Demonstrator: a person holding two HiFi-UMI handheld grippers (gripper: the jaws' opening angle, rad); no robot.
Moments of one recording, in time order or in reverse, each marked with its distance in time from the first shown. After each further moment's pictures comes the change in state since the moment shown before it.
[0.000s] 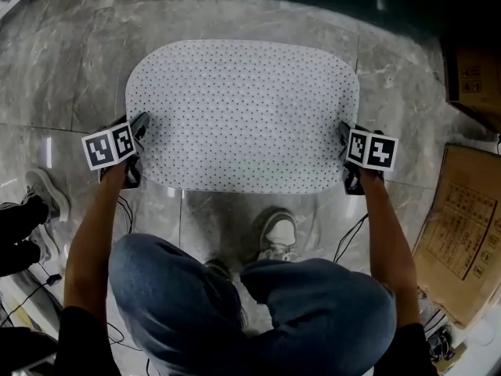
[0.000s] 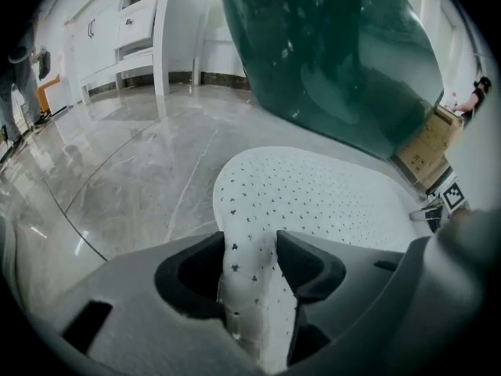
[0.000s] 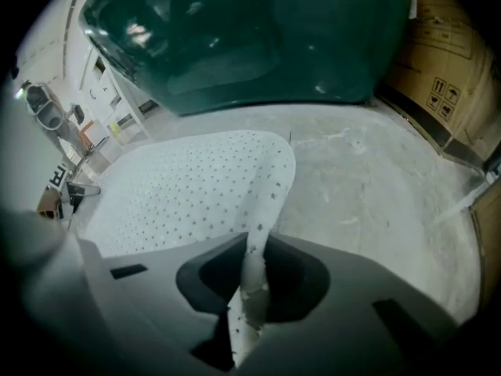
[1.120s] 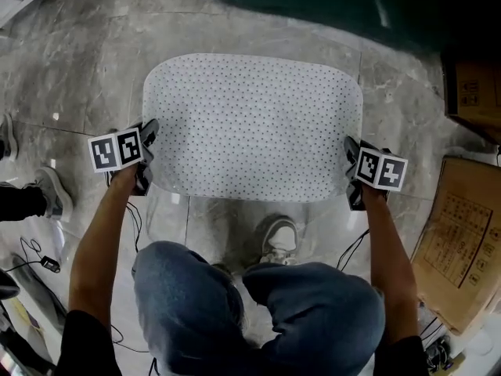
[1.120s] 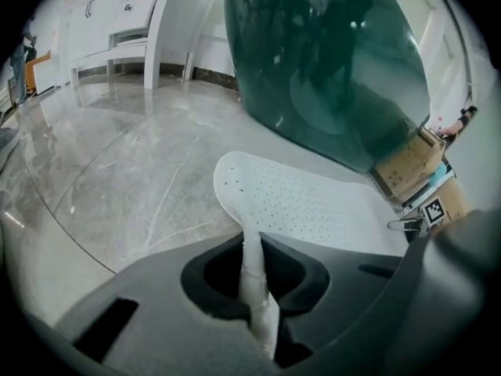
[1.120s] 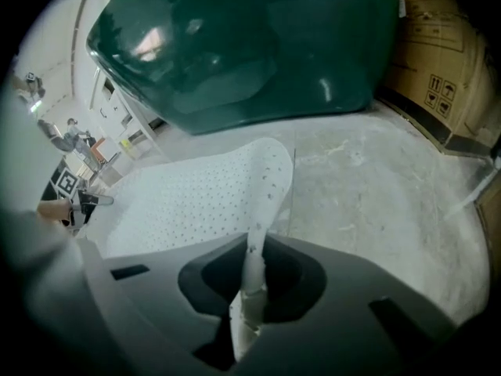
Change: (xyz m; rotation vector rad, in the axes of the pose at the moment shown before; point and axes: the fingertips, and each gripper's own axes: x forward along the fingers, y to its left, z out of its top) left arm -0.018 -0.035 0.016 -0.047 0.017 -0.154; right arm -0.029 0.012 0.014 0.037 -0.066 0.096
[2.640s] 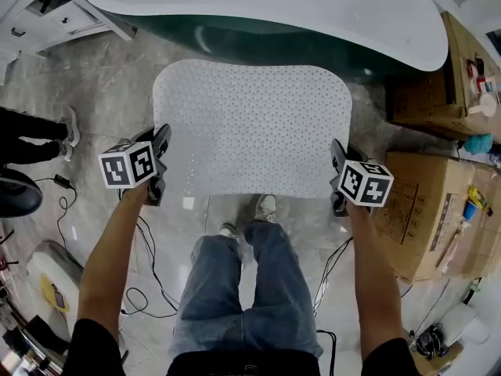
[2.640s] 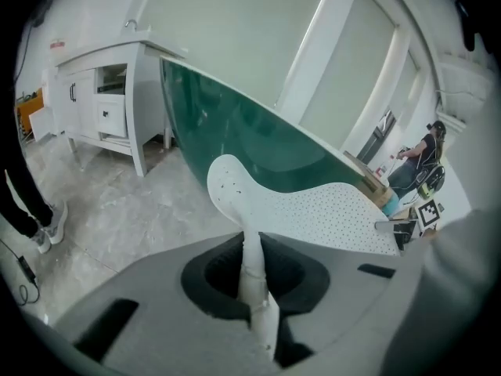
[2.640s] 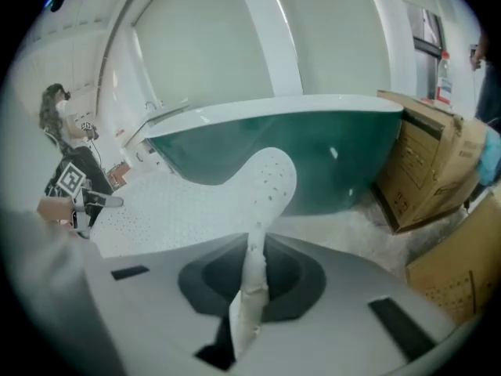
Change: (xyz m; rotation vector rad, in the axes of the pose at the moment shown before) left arm -0.349 -0.203 0.210 0.088 -0.113 -0.056; right arm -0.370 0.121 0.195 -0.033 -0.194 0.064
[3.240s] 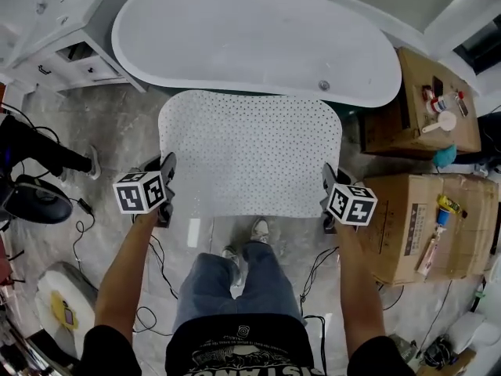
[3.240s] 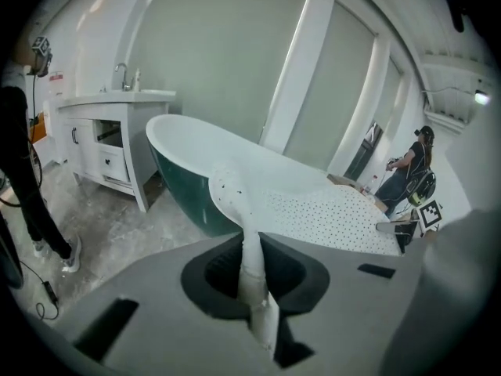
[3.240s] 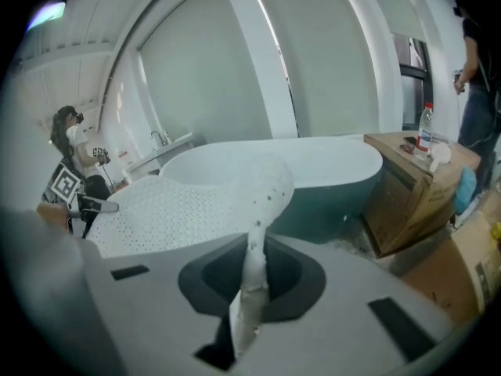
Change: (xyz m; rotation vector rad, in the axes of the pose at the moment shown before) left arm -0.131 -0.092 0.119 0.064 -0.111 0.013; right arm -0.146 0.017 0.116 0.029 -0.140 -0.015
